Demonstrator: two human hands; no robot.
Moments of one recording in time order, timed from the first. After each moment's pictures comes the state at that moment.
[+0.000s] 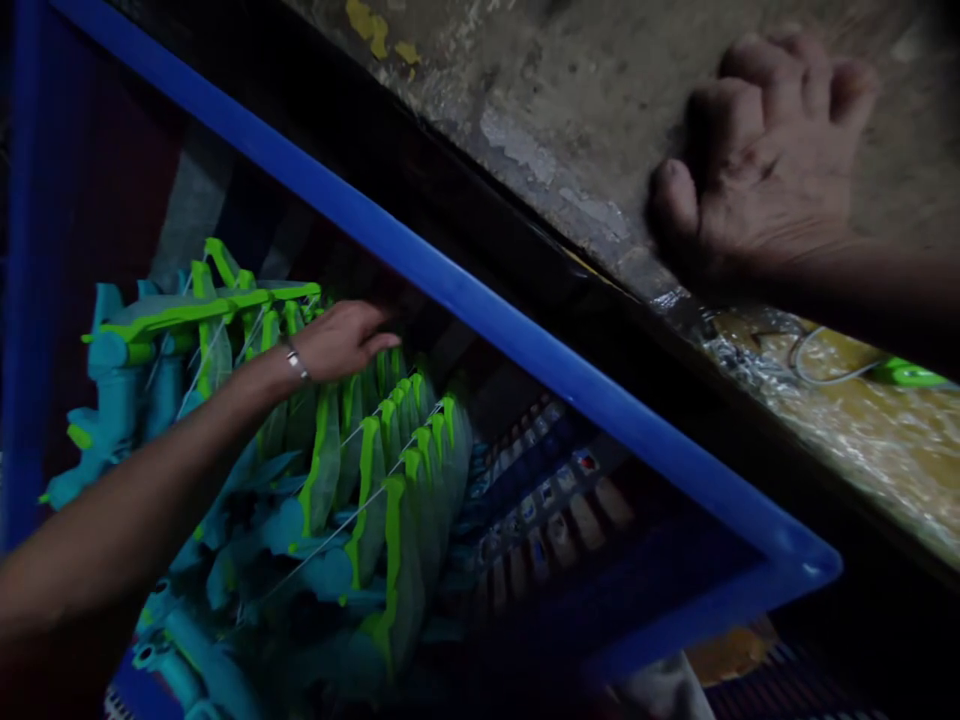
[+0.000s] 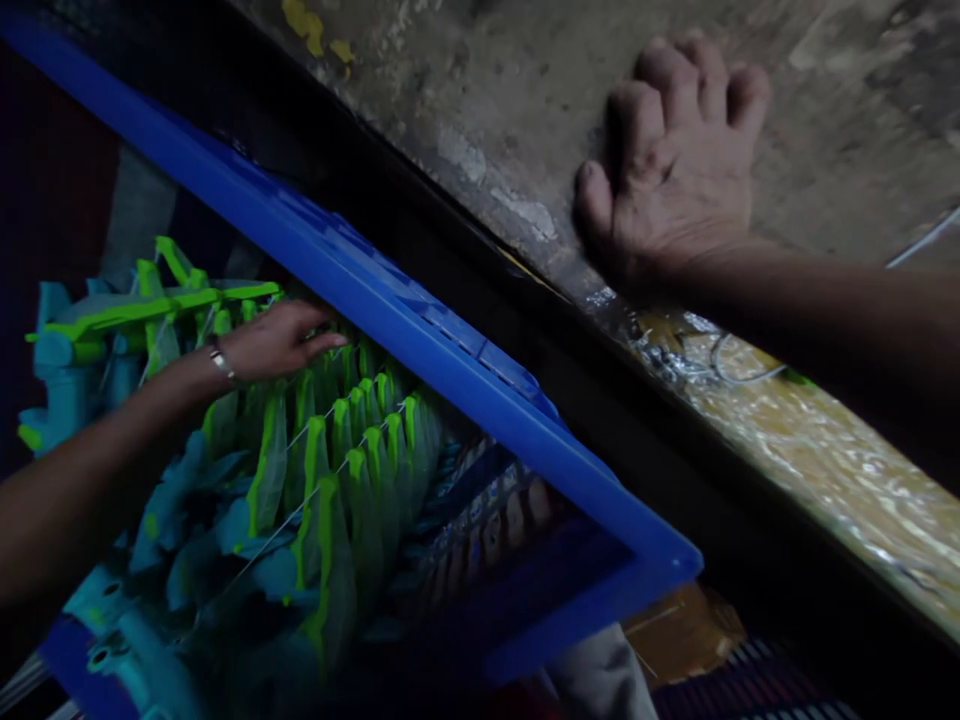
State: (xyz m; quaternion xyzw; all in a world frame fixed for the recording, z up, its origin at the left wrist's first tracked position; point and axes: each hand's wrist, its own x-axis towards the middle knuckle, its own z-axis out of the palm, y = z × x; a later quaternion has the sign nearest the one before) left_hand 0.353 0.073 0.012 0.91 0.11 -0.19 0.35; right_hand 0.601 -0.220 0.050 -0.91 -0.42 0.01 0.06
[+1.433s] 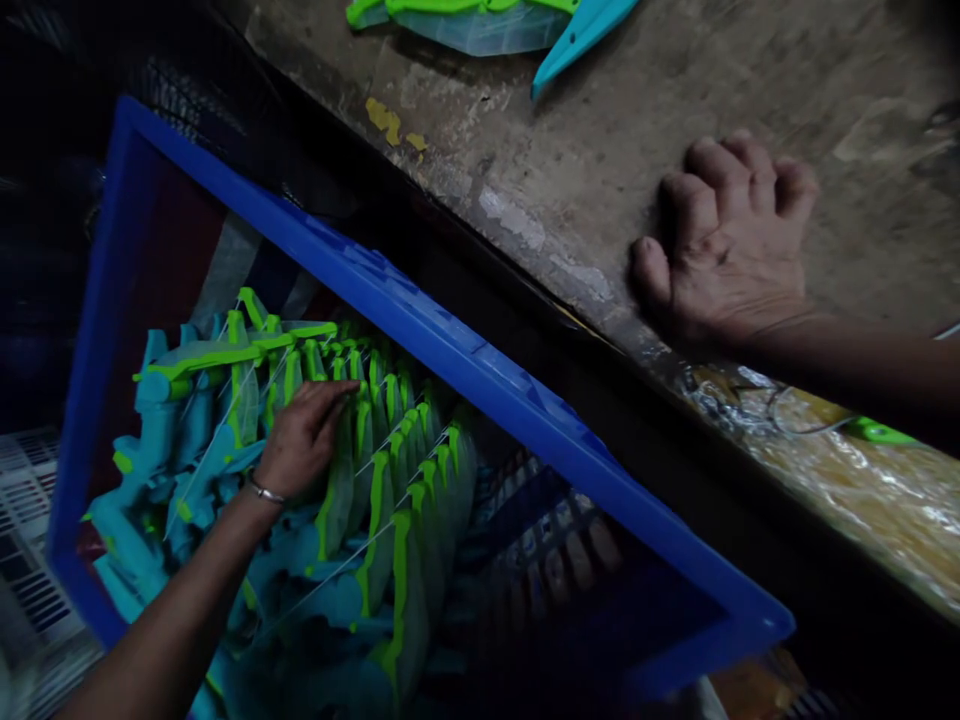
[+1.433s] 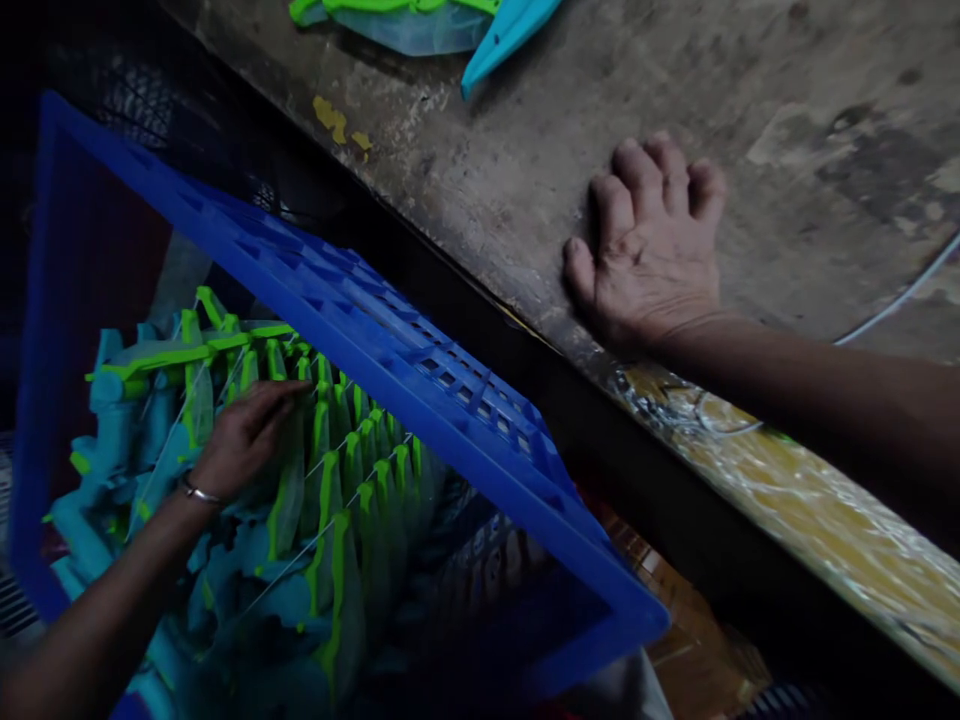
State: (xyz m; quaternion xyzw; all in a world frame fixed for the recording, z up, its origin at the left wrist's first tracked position) left_hand 0.267 0.071 0.050 0.92 0.21 -0.10 0.31; right_hand 0.601 -0.217 0.051 -0.92 -0.39 0.04 0.06
